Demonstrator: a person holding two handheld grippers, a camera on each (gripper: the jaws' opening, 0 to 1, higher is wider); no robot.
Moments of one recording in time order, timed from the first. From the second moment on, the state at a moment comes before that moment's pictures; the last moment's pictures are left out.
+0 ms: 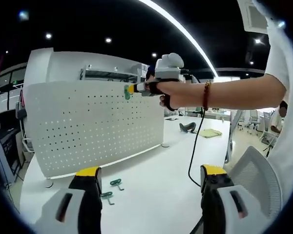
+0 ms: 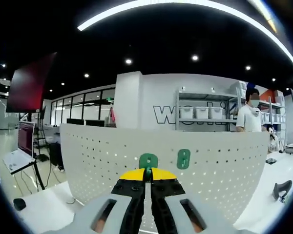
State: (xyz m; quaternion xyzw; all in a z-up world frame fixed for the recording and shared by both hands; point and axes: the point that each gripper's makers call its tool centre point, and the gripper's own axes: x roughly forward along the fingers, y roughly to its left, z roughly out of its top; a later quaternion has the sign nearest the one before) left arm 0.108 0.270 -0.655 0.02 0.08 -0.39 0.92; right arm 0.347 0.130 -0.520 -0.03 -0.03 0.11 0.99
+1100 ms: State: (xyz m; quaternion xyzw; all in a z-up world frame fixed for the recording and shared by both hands) left arm 0.121 0.277 -0.665 0.02 0.10 -0.39 0.92; right arm 0.396 0.128 -0.515 -0.04 -0.04 0.09 0.99
